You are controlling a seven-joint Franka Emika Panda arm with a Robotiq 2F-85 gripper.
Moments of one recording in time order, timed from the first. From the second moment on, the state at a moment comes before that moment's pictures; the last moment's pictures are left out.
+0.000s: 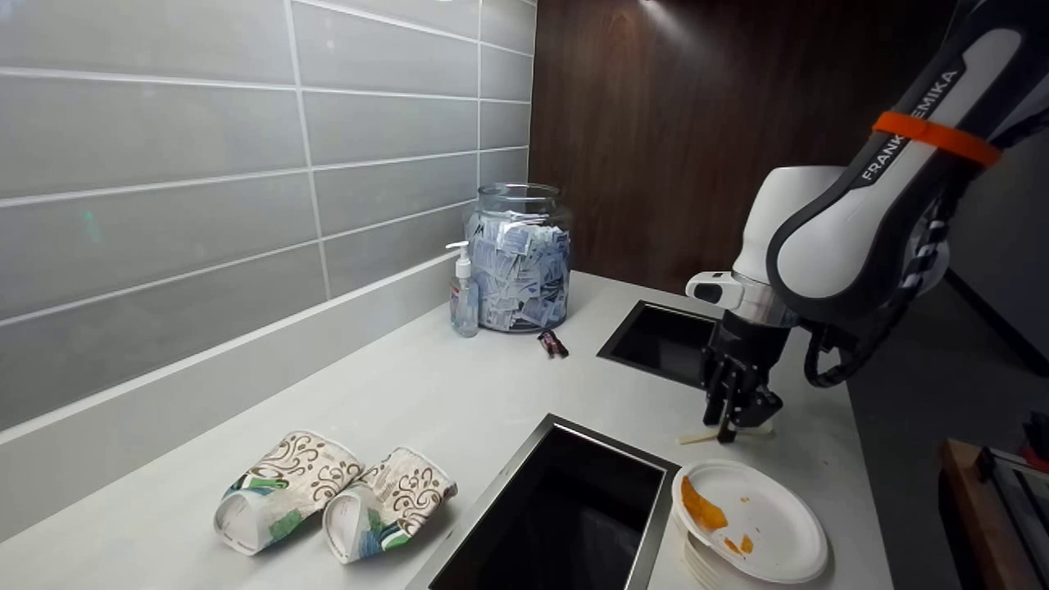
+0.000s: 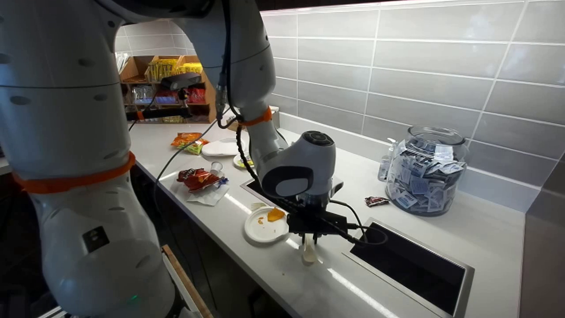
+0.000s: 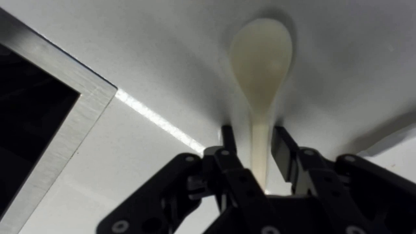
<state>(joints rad) 0.01 0.13 -0.09 -2.71 0.37 2.89 -1.20</state>
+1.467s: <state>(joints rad) 0.05 -0.09 0.00 -2.69 0.62 2.45 -1.46</state>
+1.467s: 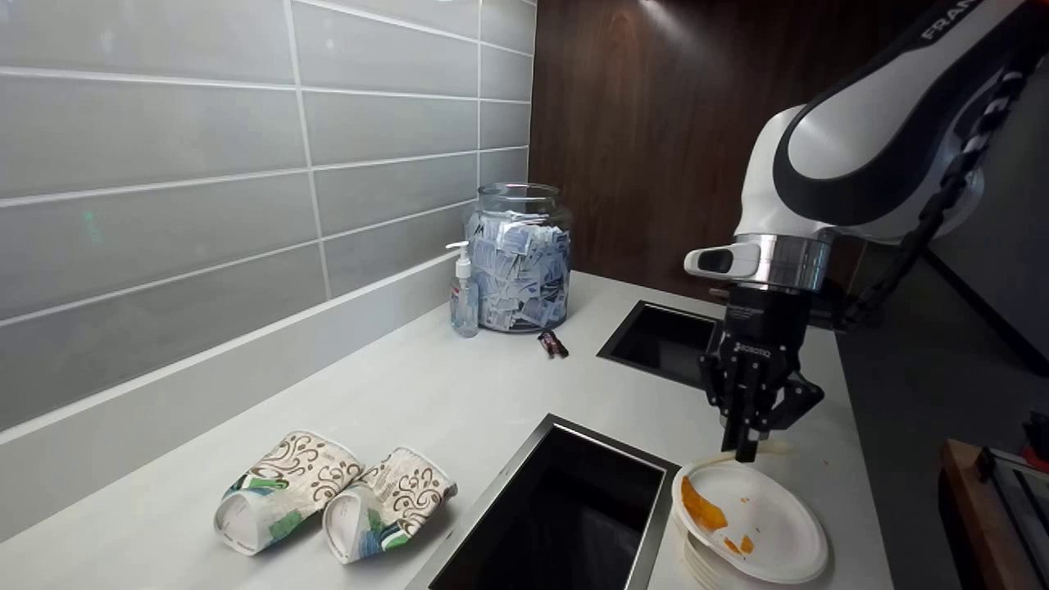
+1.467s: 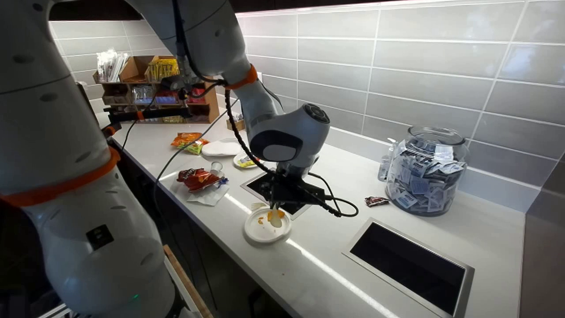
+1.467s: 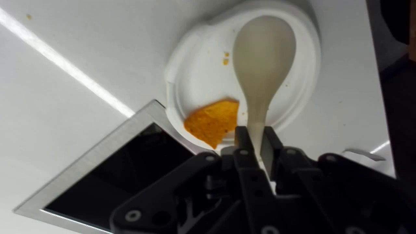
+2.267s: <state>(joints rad) 0.11 -0.04 0.03 -2.68 0.76 2.36 -1.75</state>
